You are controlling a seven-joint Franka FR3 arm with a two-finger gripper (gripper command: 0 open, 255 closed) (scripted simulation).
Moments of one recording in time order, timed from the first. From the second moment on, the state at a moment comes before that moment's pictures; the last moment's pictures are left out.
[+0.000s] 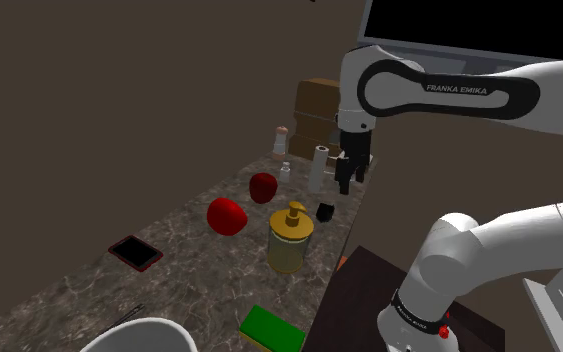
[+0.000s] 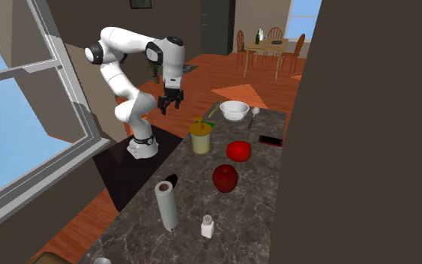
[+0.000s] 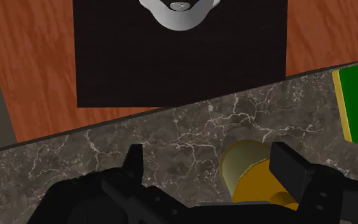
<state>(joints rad) 0.00 -0.77 0.07 -2.45 0.01 1.48 0.05</state>
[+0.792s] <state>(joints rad) 0.01 -0.60 -0.09 -2.51 -0.06 1.92 -0.25</state>
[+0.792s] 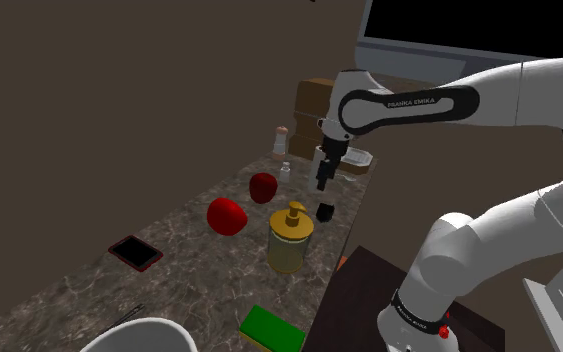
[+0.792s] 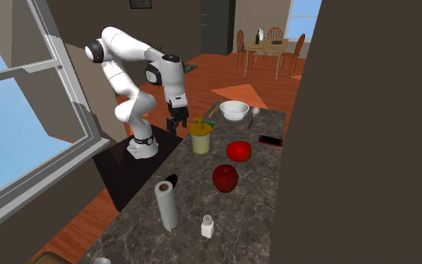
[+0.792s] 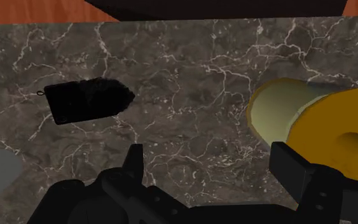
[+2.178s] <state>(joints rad) 0.18 0.03 -0.33 -2.15 0.43 2.46 -1.07</state>
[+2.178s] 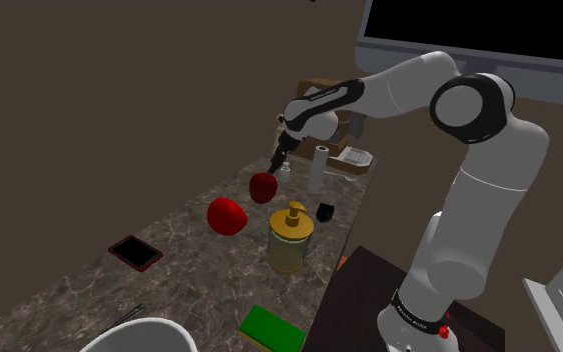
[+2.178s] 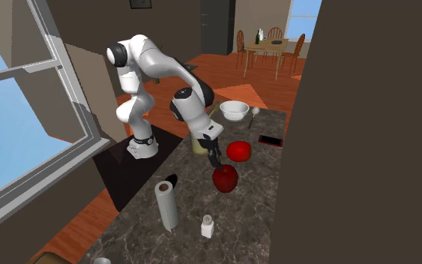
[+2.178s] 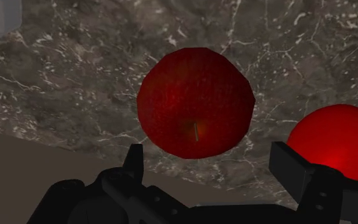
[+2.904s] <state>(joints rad) 0.18 0.11 -0.32 -2.13 0.50 2.52 -1.13</state>
